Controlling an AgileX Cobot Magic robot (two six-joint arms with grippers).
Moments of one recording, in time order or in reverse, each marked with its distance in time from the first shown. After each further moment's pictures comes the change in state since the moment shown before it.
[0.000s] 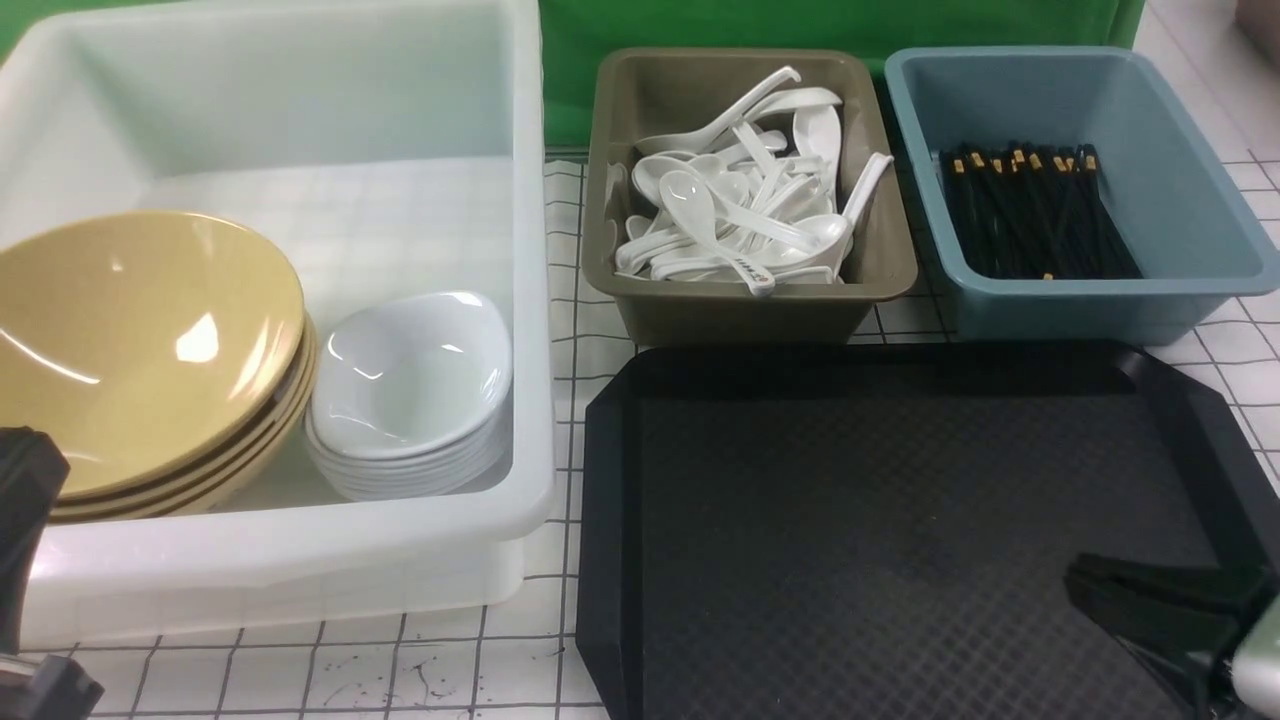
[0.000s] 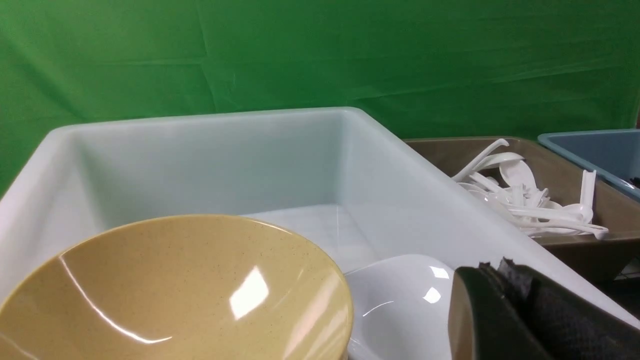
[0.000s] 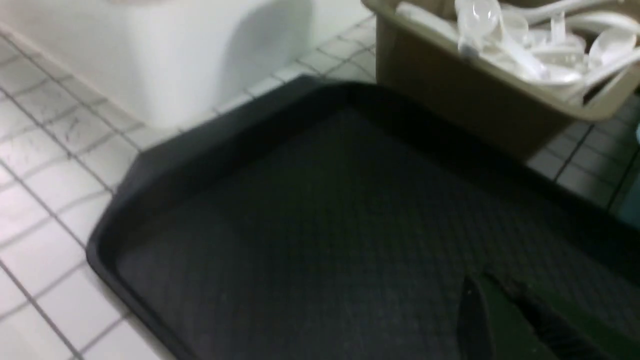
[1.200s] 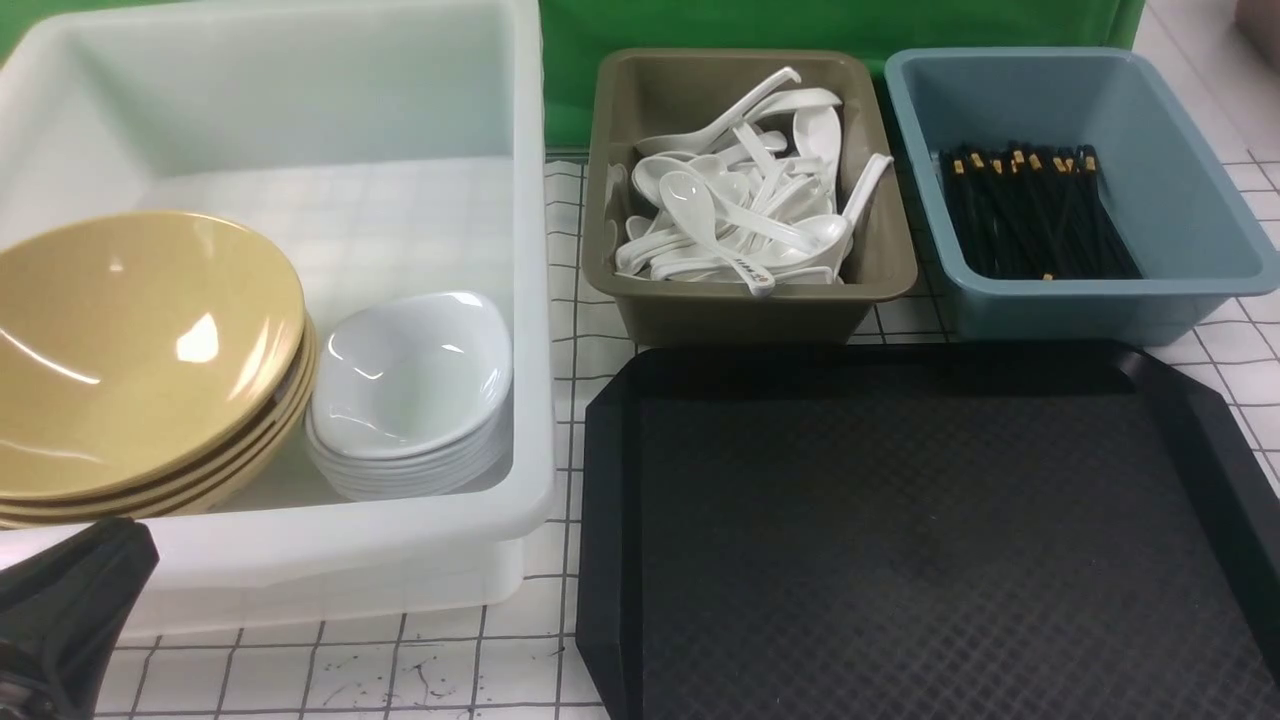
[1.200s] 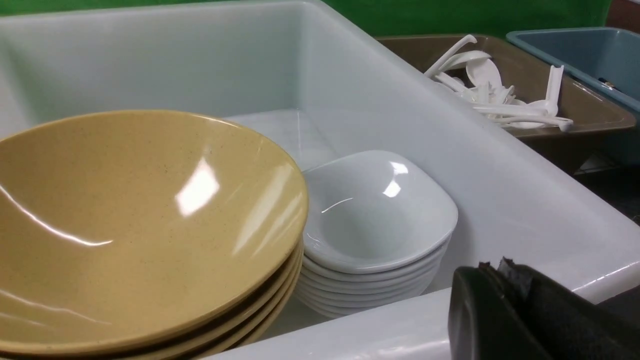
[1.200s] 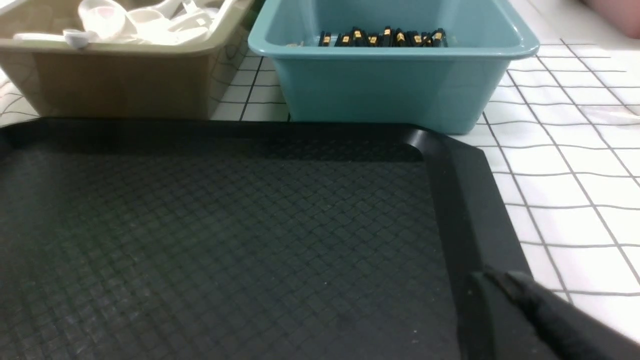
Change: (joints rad) right arm -0.560 -0.613 0.241 0.215 0.247 -0.019; left arm 0.001 0.000 0.032 0.000 0.160 0.000
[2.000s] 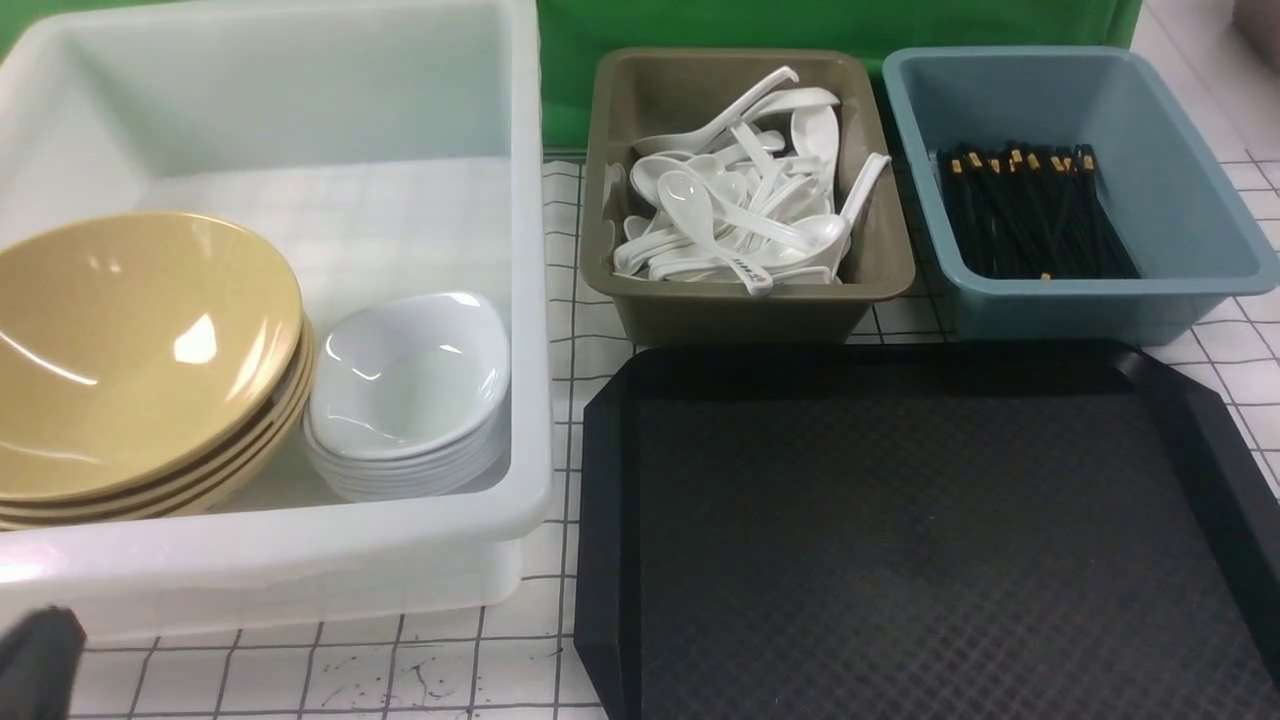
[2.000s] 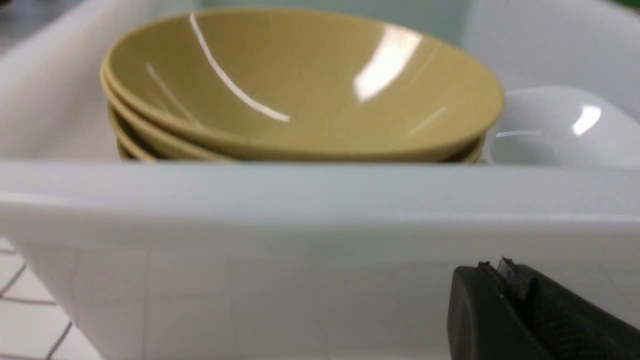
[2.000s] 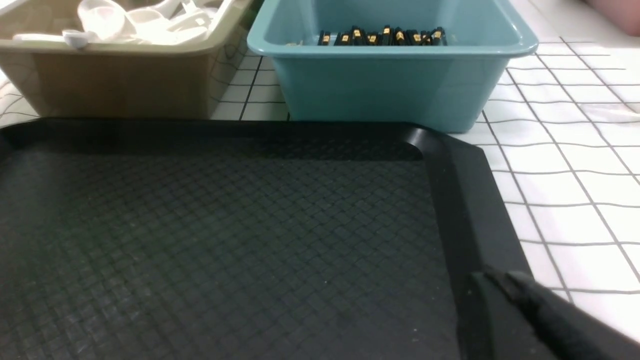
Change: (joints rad) right arm 0.000 0.000 0.000 0.003 0.002 0.001; left arm 0.094 -0.196 0.256 0.493 -0.067 -0.551
